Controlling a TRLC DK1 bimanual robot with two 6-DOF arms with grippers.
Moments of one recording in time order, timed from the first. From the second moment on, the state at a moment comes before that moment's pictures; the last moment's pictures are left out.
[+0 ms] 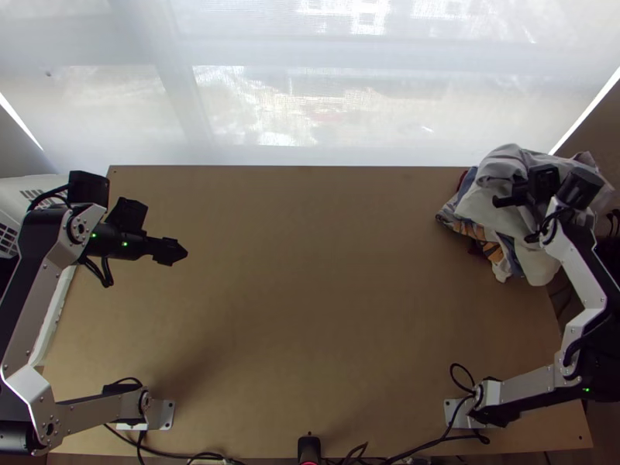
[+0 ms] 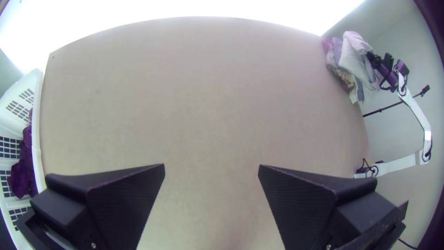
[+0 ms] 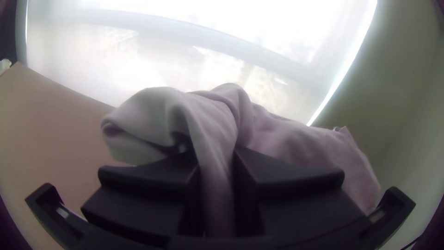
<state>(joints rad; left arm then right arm) 0.06 1.33 1.36 -1.15 0.36 0.22 -0.31 1.60 1.15 0.09 -0.21 -0.43</state>
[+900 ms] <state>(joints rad) 0.05 1.35 1.30 -1.09 0.37 0.20 -0.30 1.48 0.85 0.26 -0.16 -0.49</state>
